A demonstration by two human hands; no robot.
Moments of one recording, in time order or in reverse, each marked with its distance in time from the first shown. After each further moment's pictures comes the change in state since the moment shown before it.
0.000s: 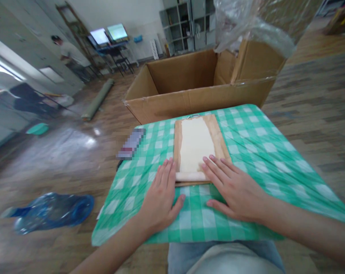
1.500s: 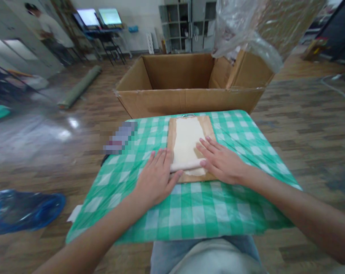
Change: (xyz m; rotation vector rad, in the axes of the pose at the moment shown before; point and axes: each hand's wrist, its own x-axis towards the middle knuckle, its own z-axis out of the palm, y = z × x) left_hand 0.043 -0.011 0.010 0.096 0.026 -0.099; right_hand 0.041 0.058 -0.003 0.009 -0.062 0.048
